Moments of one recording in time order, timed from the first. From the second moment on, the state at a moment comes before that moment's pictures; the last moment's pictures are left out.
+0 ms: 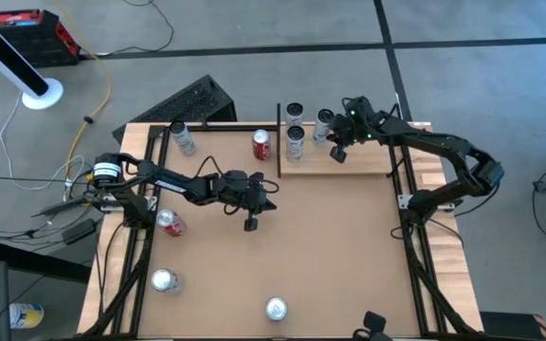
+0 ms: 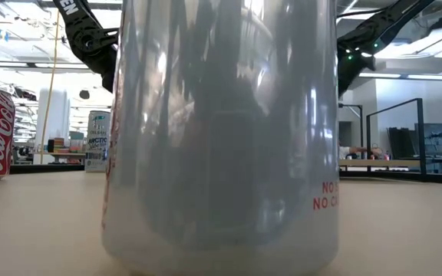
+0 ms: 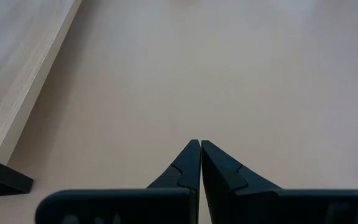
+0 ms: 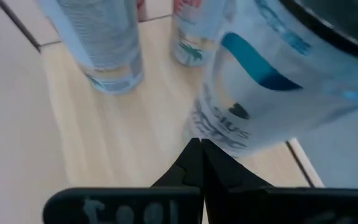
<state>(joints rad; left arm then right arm) 0.13 1.70 0.72 0.54 0.14 0.13 -0.80 1.40 0.90 -0.30 -0.19 -0.37</state>
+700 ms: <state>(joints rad) 0.13 1.70 0.72 0.54 0.14 0.14 -0.77 1.48 0.90 -0.21 -0.19 -0.37</state>
